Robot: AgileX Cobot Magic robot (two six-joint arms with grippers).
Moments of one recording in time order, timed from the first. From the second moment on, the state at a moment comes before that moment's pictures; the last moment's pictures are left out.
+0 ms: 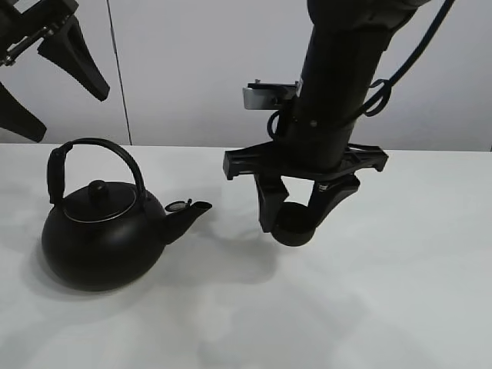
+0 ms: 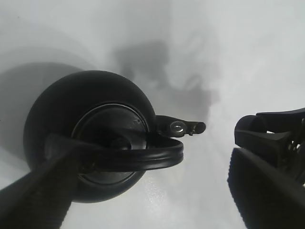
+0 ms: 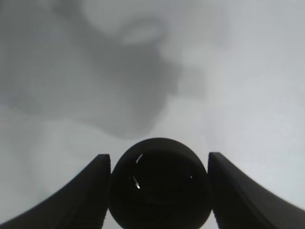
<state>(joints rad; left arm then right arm) -0.10 1.68 -1.25 -0.66 0.93 0.25 0.53 1.94 -1.36 0.02 0.83 0.20</state>
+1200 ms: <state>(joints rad) -0.10 1.68 -1.25 -0.66 0.93 0.25 0.56 2.06 -1.36 0.17 0.58 0.26</state>
